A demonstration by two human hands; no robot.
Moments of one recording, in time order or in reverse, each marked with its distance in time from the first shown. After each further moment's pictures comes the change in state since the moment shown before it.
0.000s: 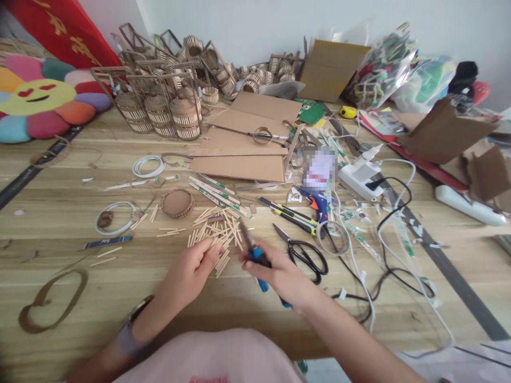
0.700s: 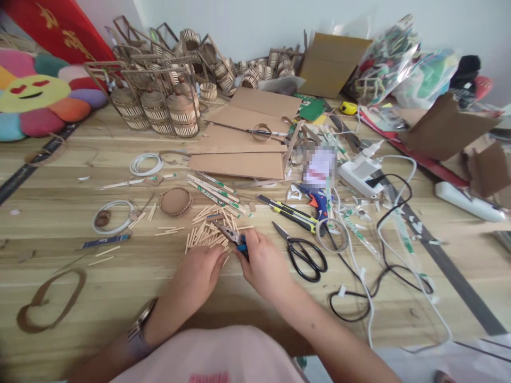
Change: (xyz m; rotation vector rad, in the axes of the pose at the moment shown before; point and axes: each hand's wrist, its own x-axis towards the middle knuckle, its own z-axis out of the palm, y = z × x) left_hand -0.001 0.001 0.013 0.535 -0.069 0.107; right_hand 0.022 0.006 0.022 -0.818 0.299 -0.322
